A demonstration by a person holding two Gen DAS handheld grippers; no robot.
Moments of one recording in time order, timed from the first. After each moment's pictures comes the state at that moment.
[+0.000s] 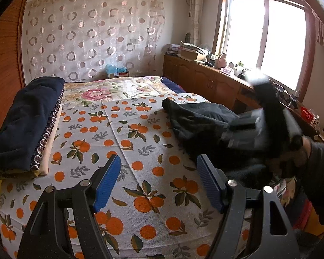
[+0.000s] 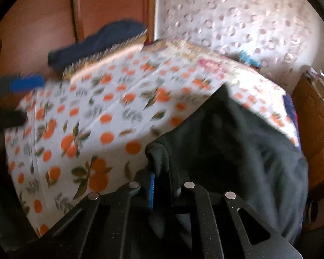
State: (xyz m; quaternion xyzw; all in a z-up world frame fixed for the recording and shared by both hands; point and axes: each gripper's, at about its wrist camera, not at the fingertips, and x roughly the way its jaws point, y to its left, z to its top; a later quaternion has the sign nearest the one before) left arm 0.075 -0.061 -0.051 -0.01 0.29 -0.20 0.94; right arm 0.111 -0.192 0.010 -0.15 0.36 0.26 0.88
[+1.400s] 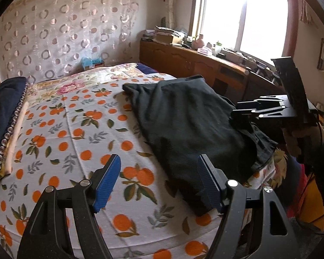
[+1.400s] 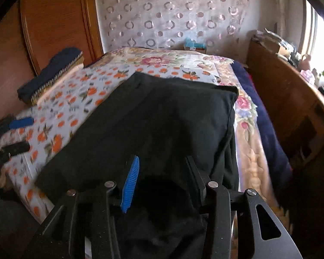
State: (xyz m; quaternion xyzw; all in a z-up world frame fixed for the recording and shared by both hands) left arm 0.064 -0.136 -0.071 0.04 0.33 -0.26 0.91; right arm 0.030 -0.334 0.016 -0.05 0.37 0.12 0.92
